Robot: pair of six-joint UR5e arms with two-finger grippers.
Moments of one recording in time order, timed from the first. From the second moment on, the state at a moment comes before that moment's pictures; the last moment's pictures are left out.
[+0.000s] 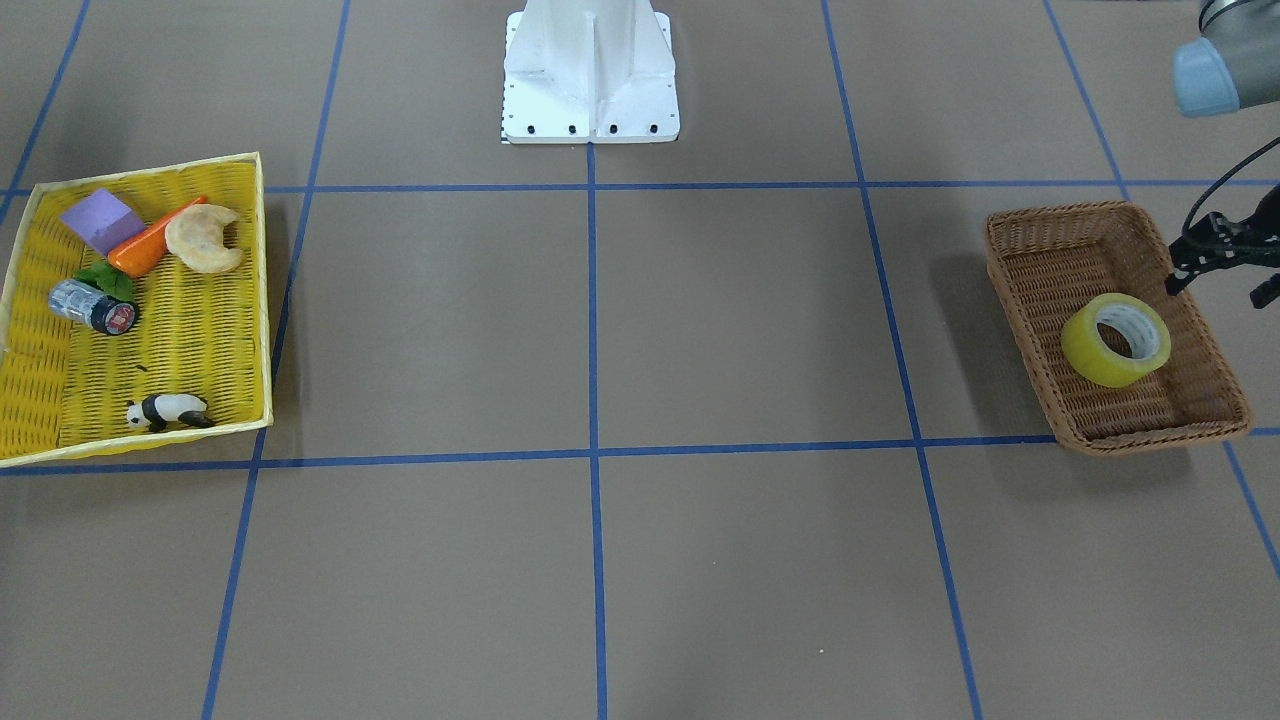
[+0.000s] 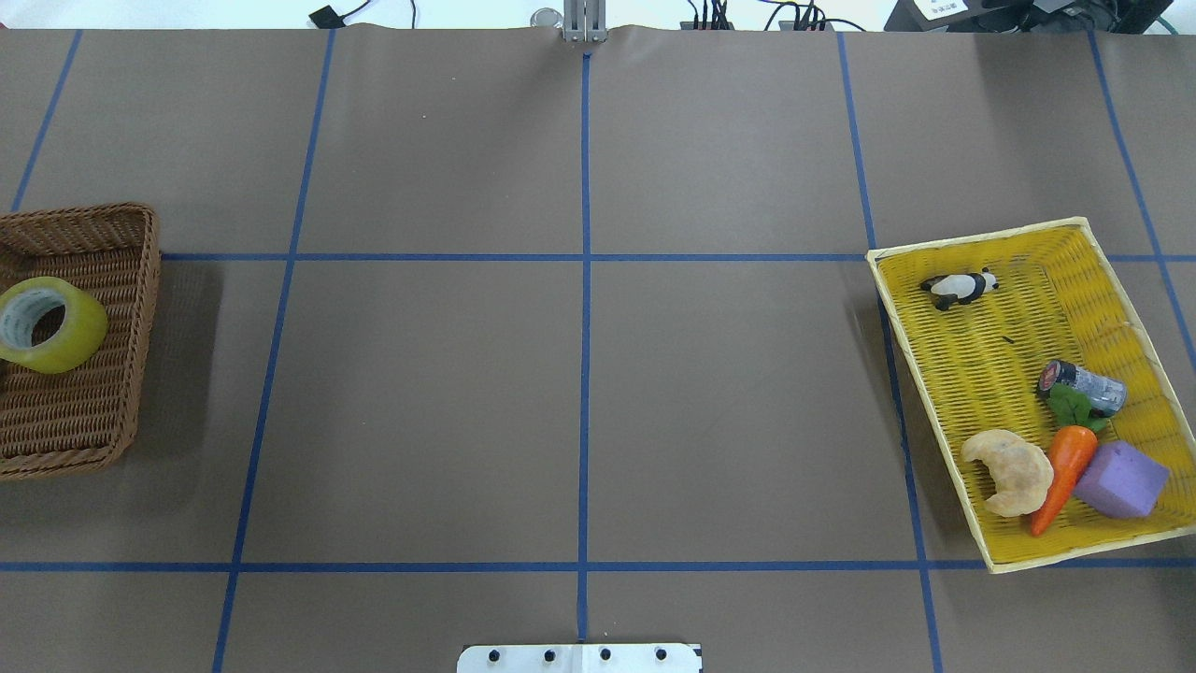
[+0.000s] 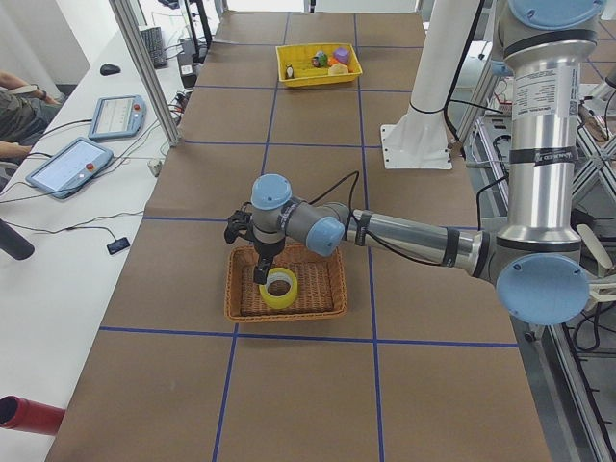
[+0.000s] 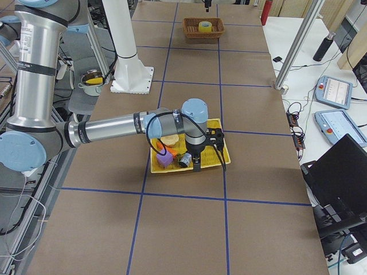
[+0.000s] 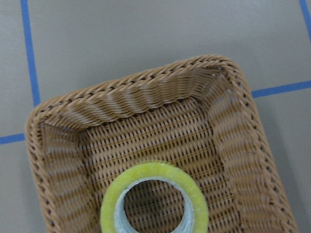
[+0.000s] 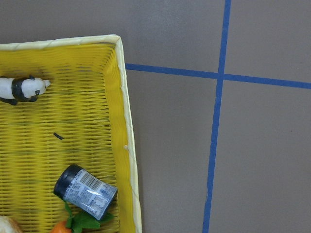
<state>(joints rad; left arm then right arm) -1.30 -1.52 -1.77 -1.85 -2.26 -0.27 1.43 -1.72 1.92 -1.56 2.30 0.16</state>
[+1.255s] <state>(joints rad) -1.43 -1.52 -1.72 -1.81 -2.40 -0.31 1.43 -1.68 1.85 -1.56 2.32 0.17</state>
